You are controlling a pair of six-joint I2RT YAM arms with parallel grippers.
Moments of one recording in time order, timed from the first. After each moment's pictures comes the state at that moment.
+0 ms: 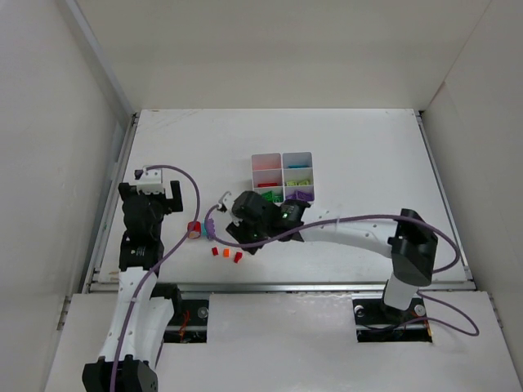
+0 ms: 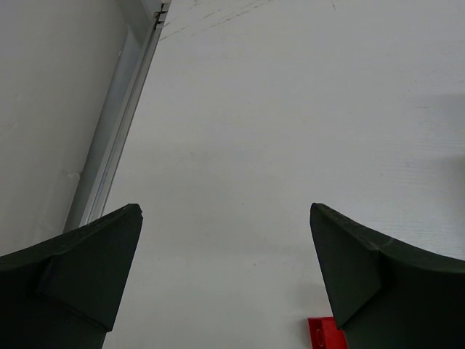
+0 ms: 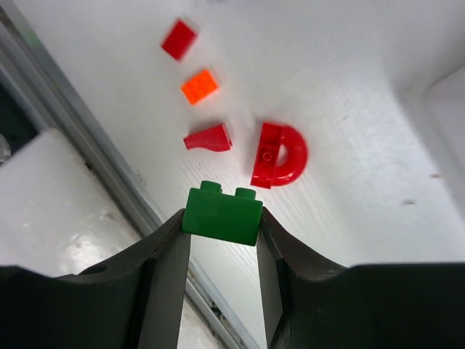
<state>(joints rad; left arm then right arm) 0.05 0.63 0.45 -0.03 -0.09 0.11 1.15 1.77 1.34 -0.53 0.01 0.17</state>
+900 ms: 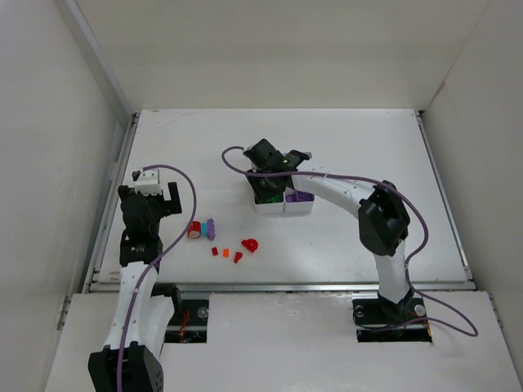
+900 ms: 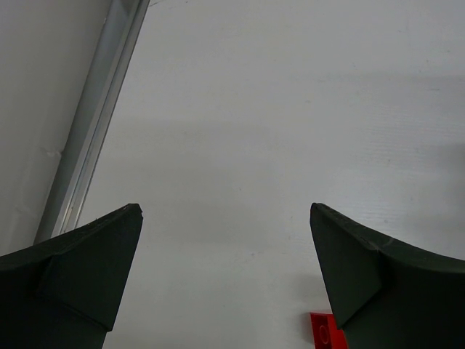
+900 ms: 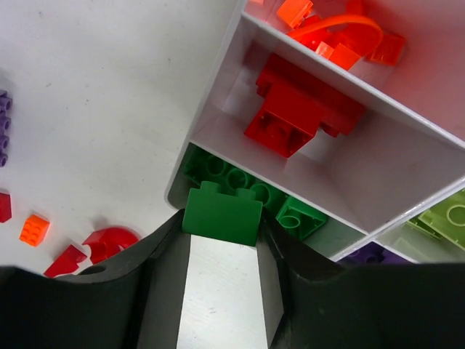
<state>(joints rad) 0.12 0.69 0.42 0.01 -0.02 0.08 0.82 2.03 1.74 -0.75 0.10 0.25</state>
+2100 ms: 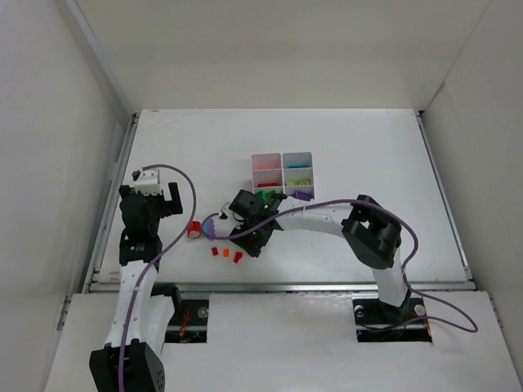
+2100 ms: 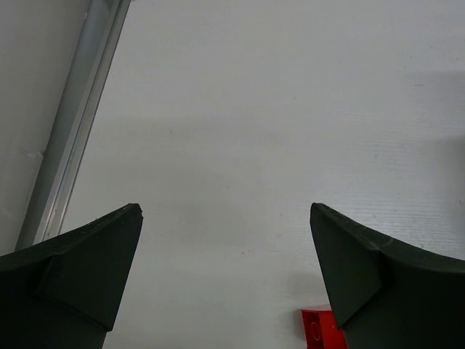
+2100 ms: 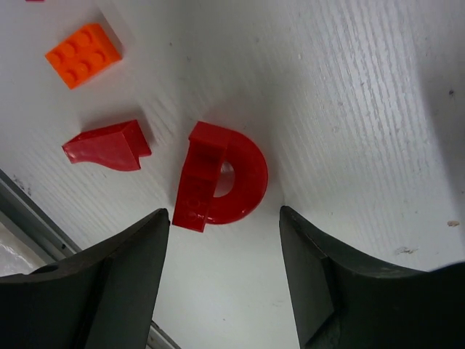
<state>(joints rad) 0.14 0.71 0.42 0.01 0.04 0.07 1.05 2.01 1.46 -0.66 -0.09 -0.01</state>
